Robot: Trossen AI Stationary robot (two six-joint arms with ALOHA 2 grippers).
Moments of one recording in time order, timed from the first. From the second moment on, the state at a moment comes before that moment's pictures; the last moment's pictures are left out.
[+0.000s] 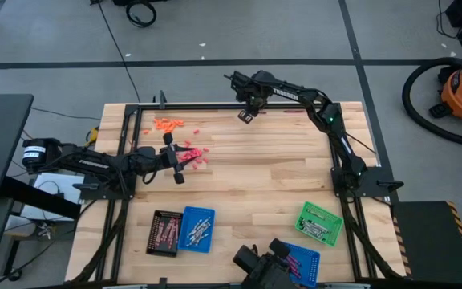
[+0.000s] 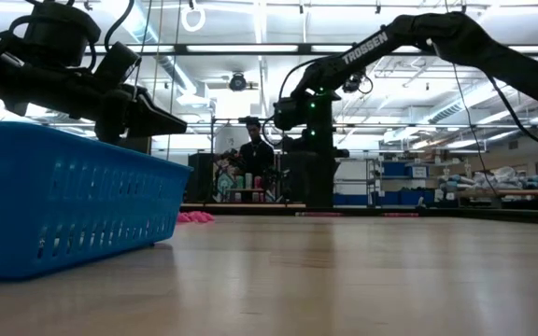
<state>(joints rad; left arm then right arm) 0.11 1.03 0.12 0.77 -0.26 0.35 -0.65 2.31 2.06 -1.20 0.16 0.05</state>
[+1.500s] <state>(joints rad) 0.11 1.03 0.12 0.78 -0.26 0.28 -0.62 2.47 2.28 -1.32 0.21 0.17</state>
